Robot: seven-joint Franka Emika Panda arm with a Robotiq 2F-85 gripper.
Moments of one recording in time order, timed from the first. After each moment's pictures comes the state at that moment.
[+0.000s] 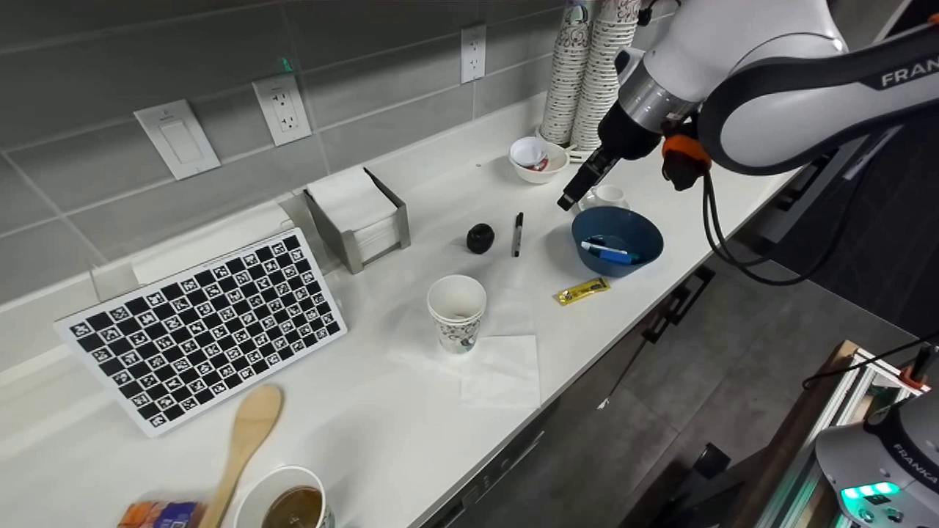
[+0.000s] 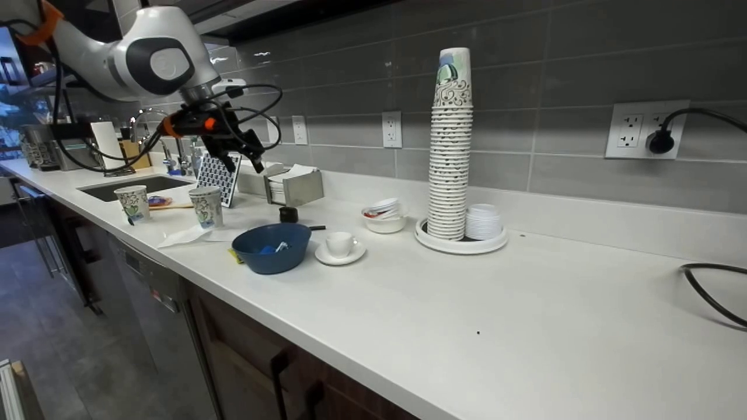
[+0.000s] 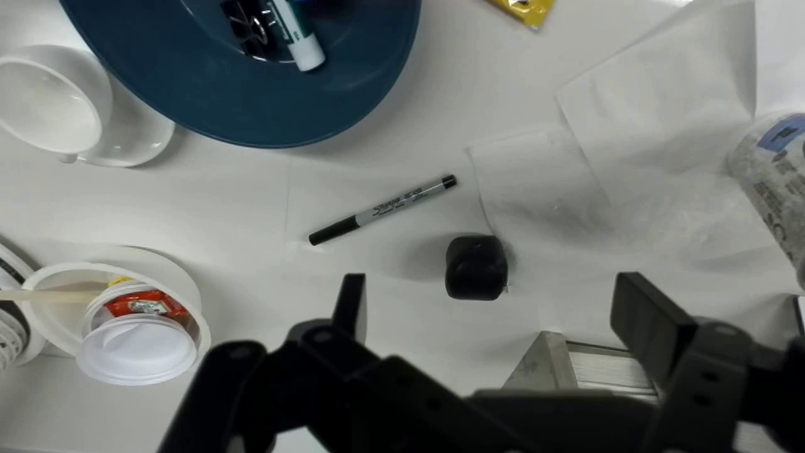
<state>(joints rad) 0.11 -0.17 0.12 -2.39 -0.03 2.61 0.02</state>
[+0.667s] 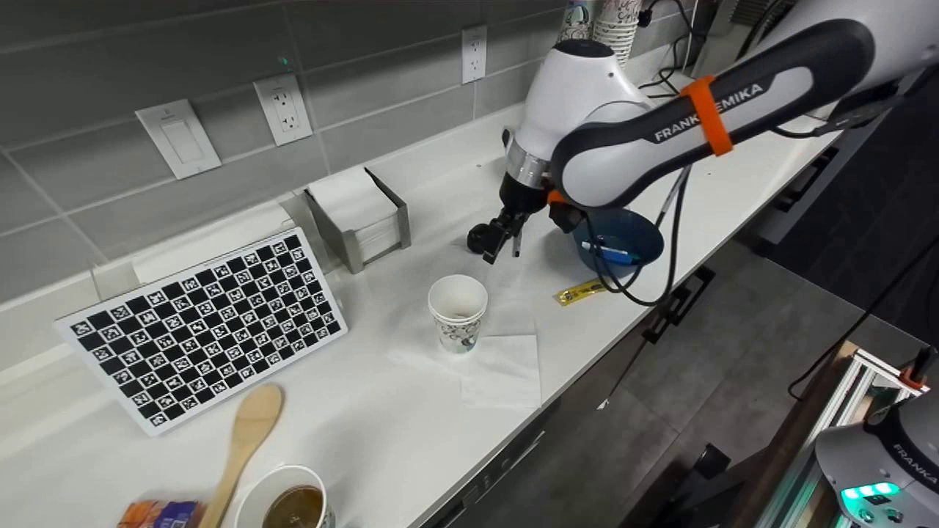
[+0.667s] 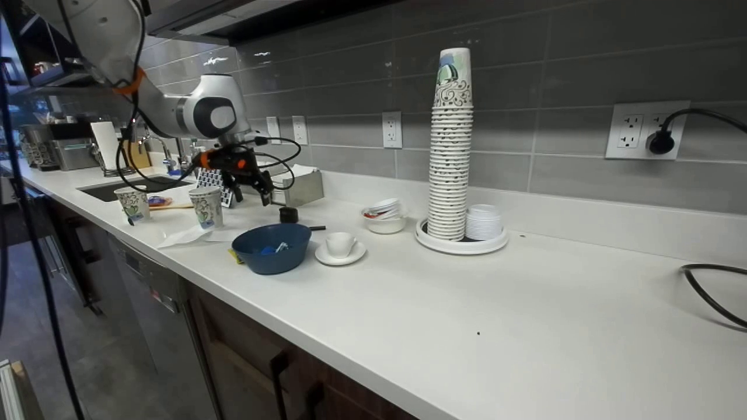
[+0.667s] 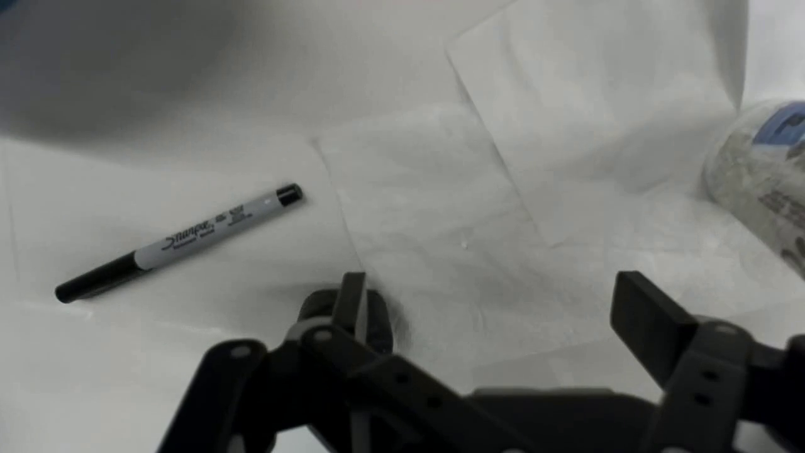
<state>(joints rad) 0.17 0.32 0.17 -2.00 -0.01 2.52 0.03</state>
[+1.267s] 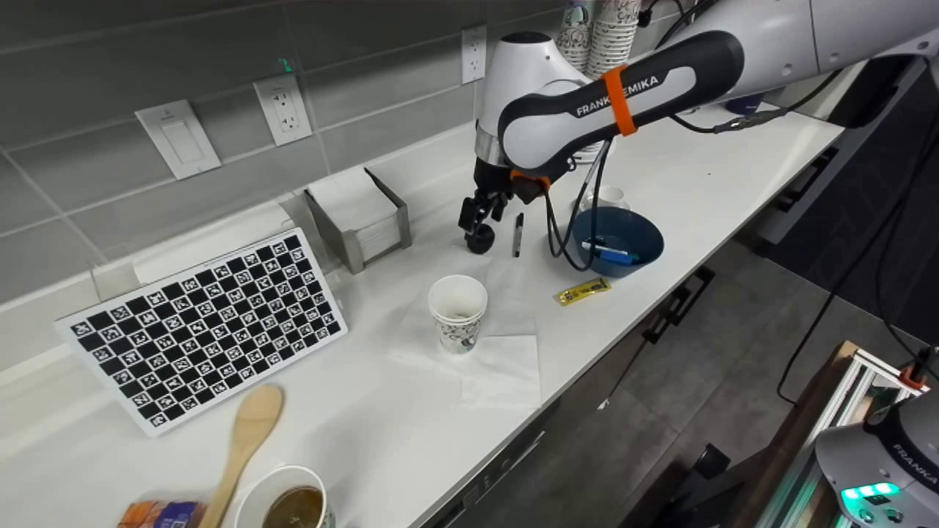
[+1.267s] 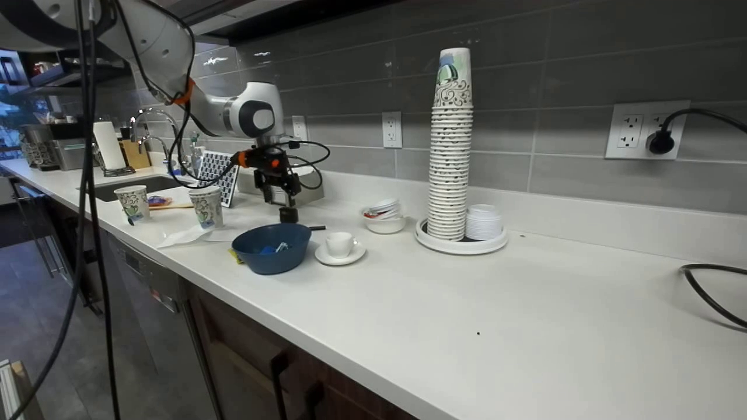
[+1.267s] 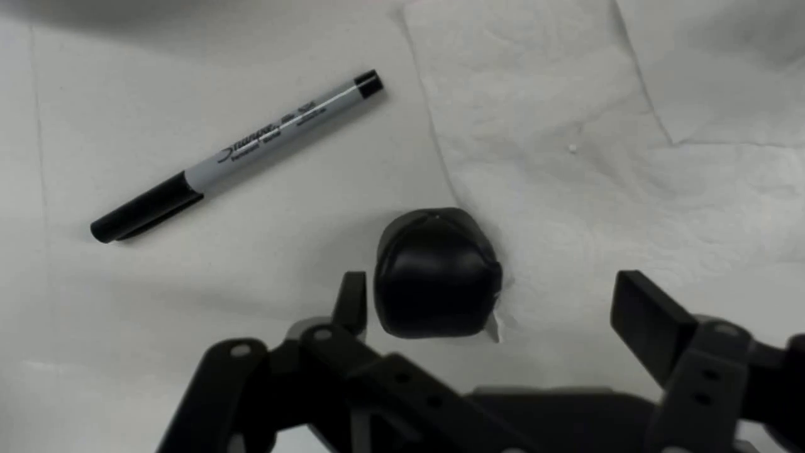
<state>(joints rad) 0.16 0.57 0.12 -1.61 -0.01 2.29 0.03</state>
